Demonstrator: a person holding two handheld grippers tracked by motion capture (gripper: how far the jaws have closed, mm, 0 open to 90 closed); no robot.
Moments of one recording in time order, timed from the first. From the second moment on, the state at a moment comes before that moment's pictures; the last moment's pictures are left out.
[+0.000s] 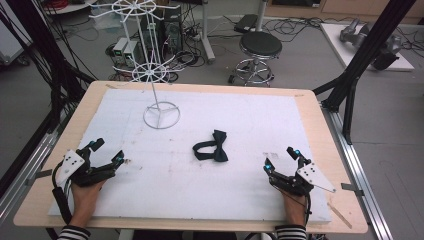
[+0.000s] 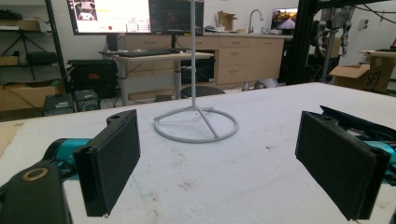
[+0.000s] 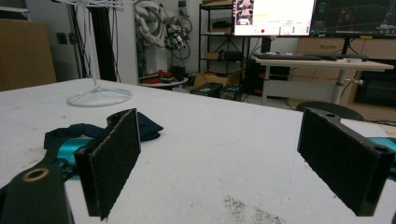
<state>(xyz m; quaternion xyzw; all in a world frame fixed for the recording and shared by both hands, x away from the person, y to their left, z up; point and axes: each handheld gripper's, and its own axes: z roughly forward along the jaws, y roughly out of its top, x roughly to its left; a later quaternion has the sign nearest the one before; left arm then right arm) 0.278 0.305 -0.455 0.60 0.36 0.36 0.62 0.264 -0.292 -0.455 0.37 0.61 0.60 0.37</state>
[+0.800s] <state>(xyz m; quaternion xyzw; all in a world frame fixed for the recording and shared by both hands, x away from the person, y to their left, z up) 0.278 0.305 -0.455 0.60 0.36 0.36 0.62 0.263 -0.291 -0.455 0.38 0.61 0.59 0.37</state>
